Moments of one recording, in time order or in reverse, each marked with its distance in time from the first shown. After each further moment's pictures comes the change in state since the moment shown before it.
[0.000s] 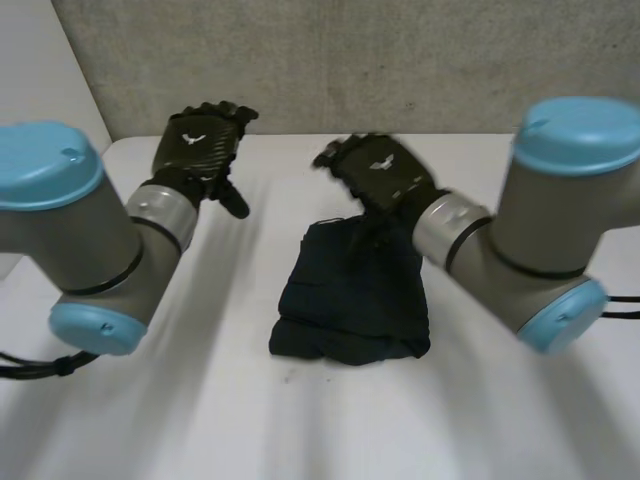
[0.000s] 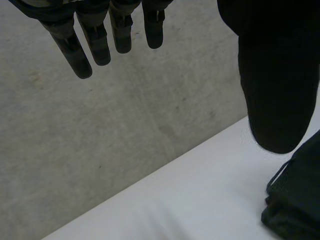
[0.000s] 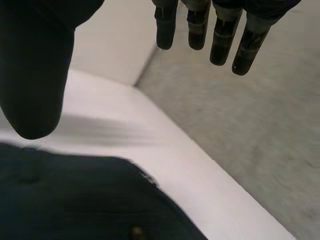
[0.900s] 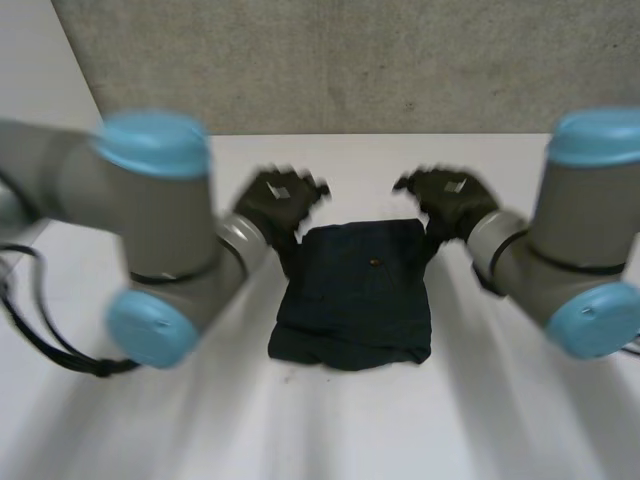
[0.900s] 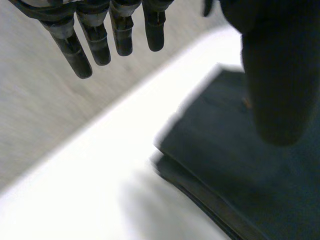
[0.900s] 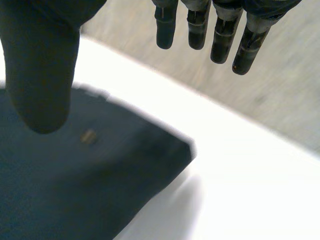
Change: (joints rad) left arm -0.145 -0.137 0.277 -0.426 -0.001 0.133; right arm -0.099 -0.022 0.062 0.111 0.191 0.104; left_hand 0.037 0.032 0.002 0.002 0.002; right_hand -0.007 -0.005 -0.019 -0.005 0.000
